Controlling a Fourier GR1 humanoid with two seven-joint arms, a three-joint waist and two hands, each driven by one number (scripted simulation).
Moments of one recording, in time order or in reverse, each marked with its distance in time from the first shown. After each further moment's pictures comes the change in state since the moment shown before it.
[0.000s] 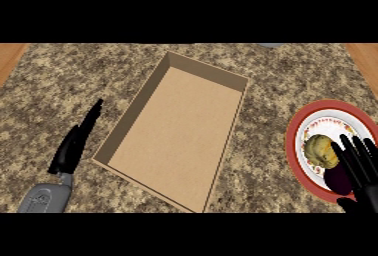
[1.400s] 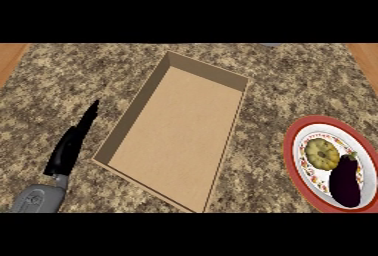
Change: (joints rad) left arm -0.002 0.102 -0.106 0.014 0.125 0.084 -0.013; right arm 0.325 -0.044 -0.046 -0.254 -0.329 0.069 -0.141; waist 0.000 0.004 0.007
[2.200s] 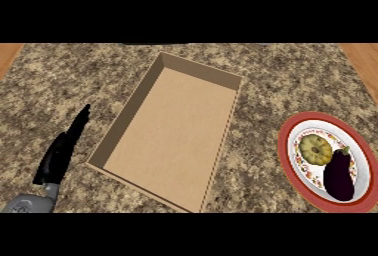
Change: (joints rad) left arm 0.061 0.066 -0.039 -0.076 0.066 0.059 0.021; right arm 0.071 -0.262 -0.113 0.153 -0.534 0.062 -0.305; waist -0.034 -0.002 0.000
